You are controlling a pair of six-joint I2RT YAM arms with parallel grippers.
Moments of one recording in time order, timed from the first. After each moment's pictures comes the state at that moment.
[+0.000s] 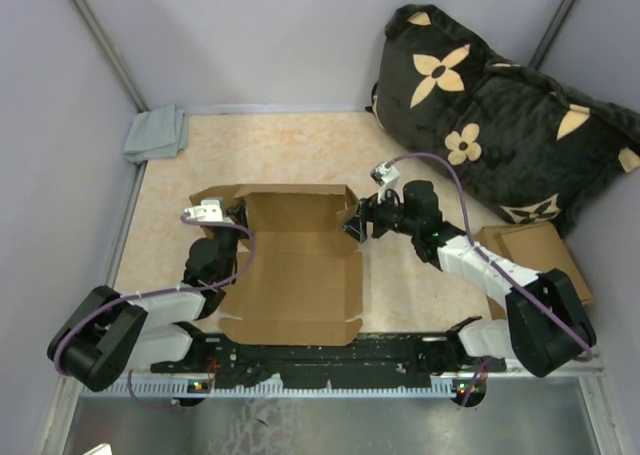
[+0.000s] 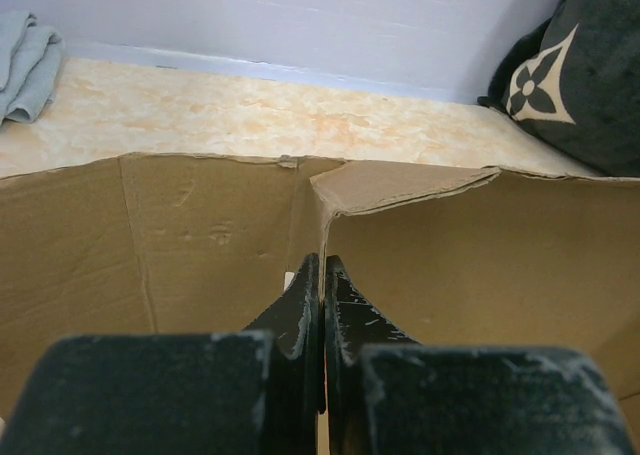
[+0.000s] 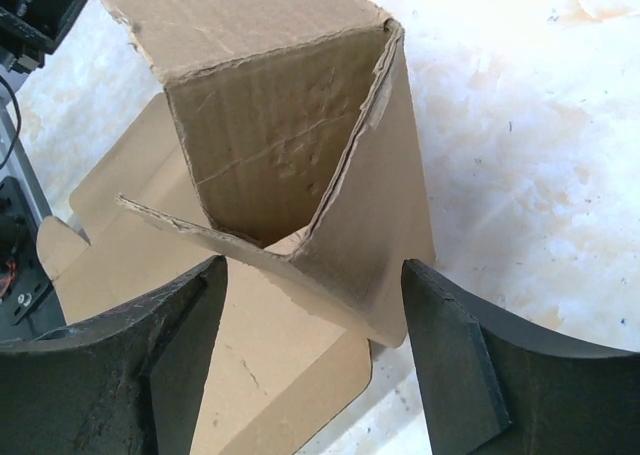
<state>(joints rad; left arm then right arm) -0.54 1.20 0.16 1.18 -0.45 -0.15 0.46 1.25 0.62 0.25 -0.50 0.24</state>
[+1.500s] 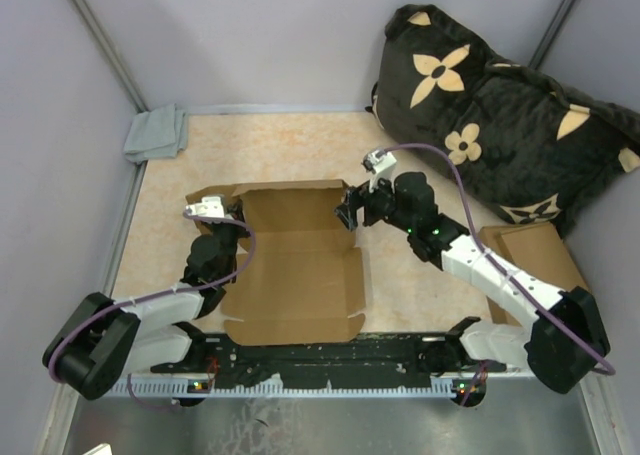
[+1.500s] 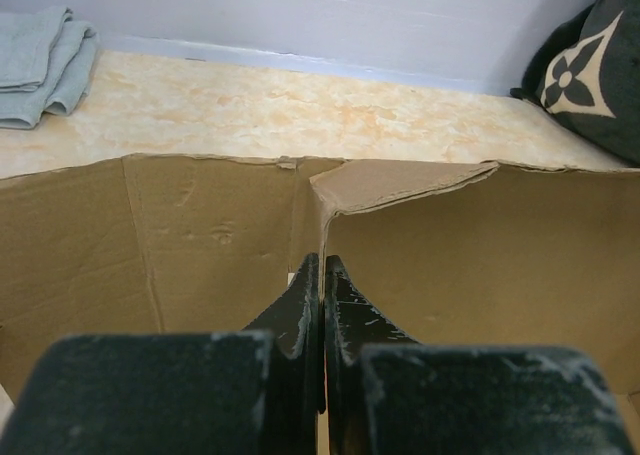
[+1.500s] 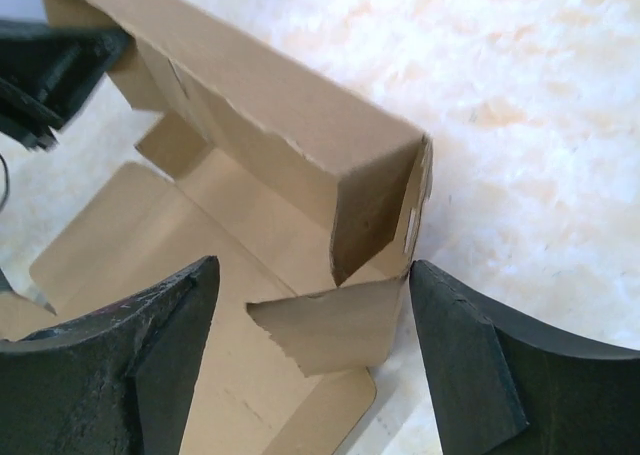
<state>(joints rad) -0.55 1.15 0.19 1.06 -0.51 -0.13 0.61 1.18 0.76 0.09 -0.20 0.18</state>
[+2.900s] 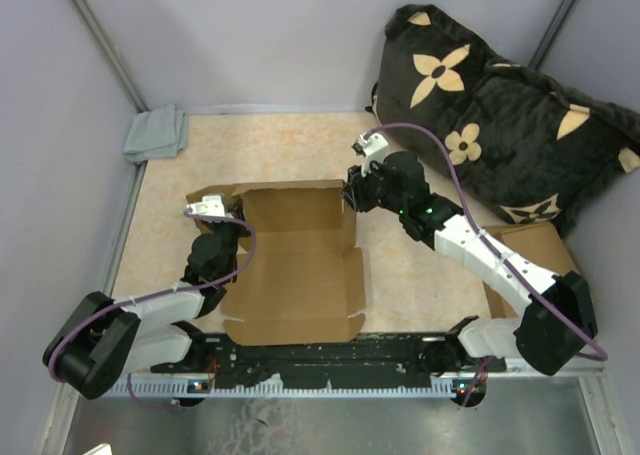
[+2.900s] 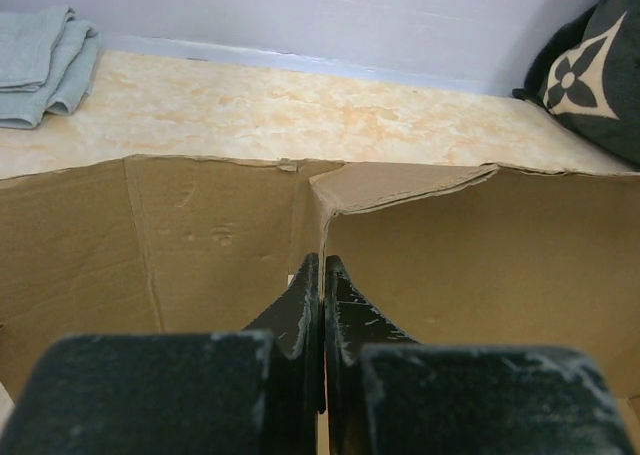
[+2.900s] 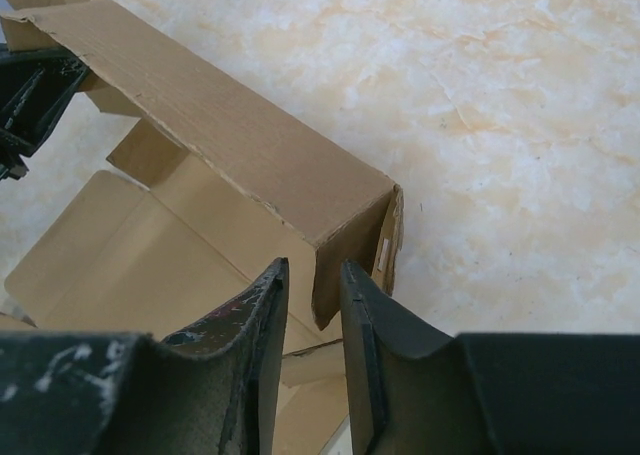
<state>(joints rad) -0.55 1.16 0.20 1.05 -0.52 -0.13 0.61 1.27 0.99 -0.11 -0.15 0.13</state>
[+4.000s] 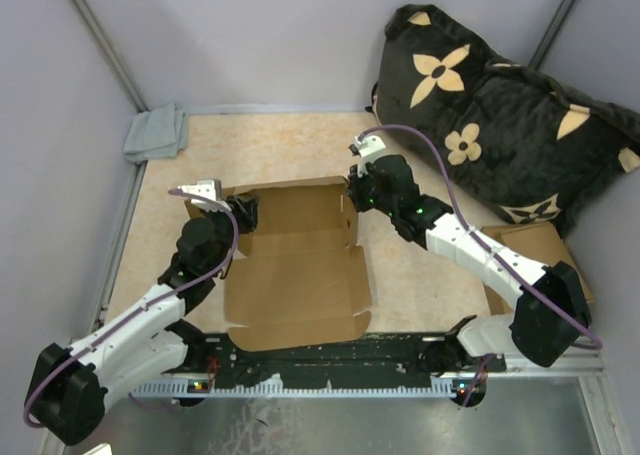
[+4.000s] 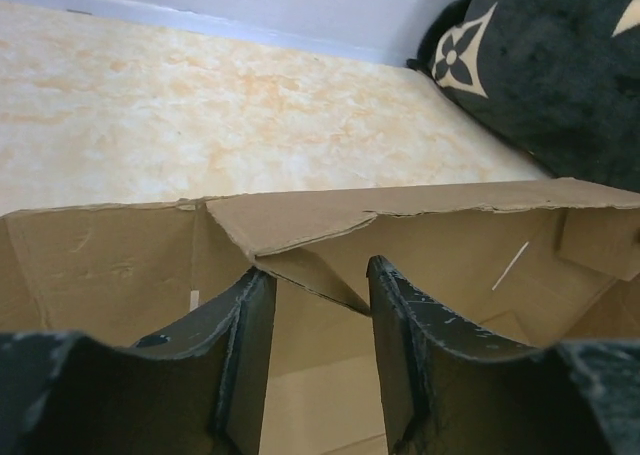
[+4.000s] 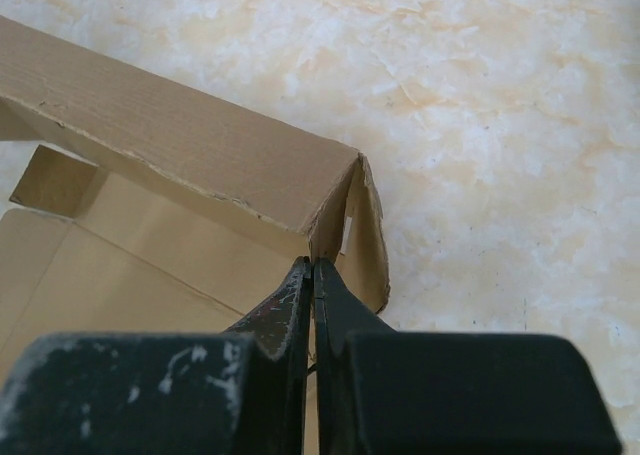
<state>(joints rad) -0.56 0.87 0.38 0.47 -0.35 -0.32 0.65 1.31 0.99 -0.11 0.03 0.15</state>
